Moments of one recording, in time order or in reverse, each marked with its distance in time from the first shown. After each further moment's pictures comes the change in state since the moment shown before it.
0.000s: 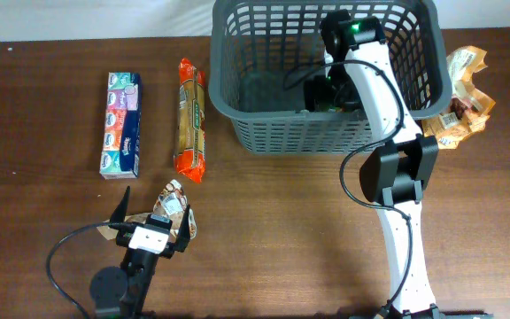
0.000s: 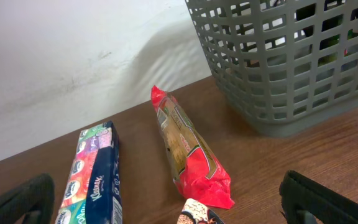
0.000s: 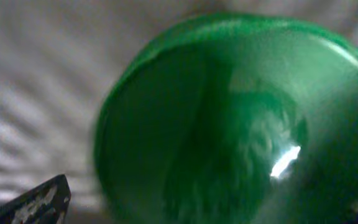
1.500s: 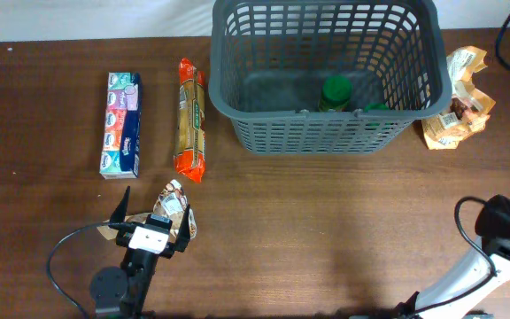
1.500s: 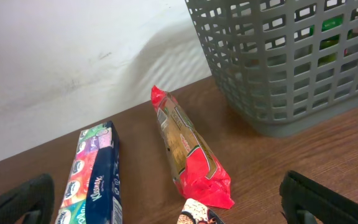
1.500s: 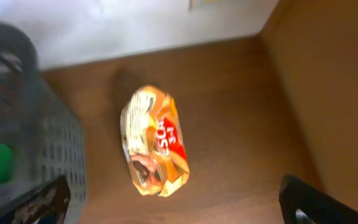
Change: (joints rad) left arm 0.000 0.000 0.000 0.000 0.000 0.000; right arm -0.724 -0.506 0.101 0.111 -0.154 -0.437
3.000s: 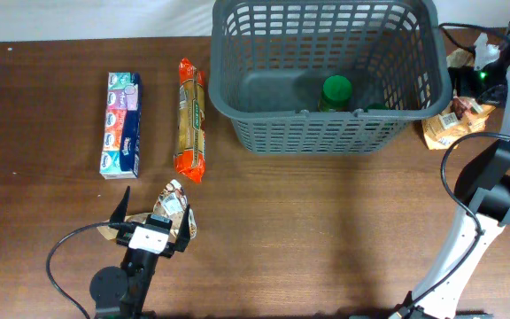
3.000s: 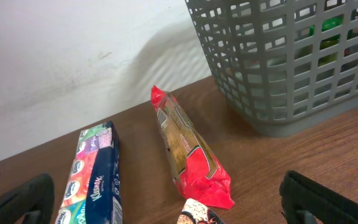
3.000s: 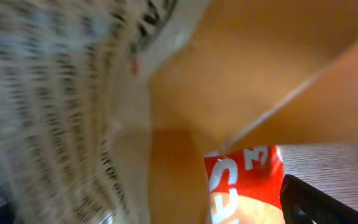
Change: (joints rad) left arm 0.000 0.000 0.000 0.000 0.000 0.000; right arm 0.113 0.365 -0.364 0.193 0.042 0.017
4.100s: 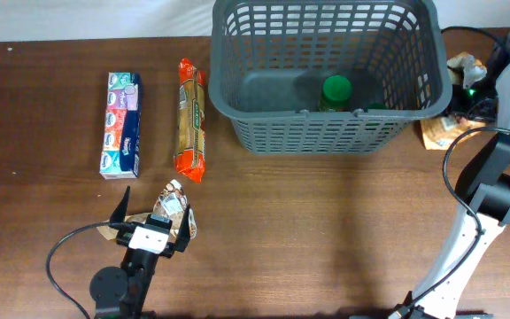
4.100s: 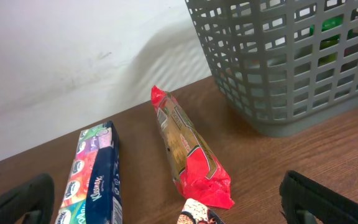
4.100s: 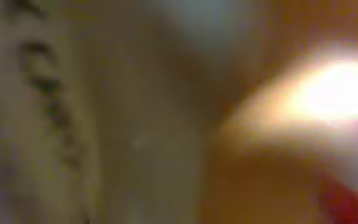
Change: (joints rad) left arm 0.000 0.000 0.000 0.000 0.000 0.000; right arm -0.007 0.011 -0.173 0.074 0.007 -0.001
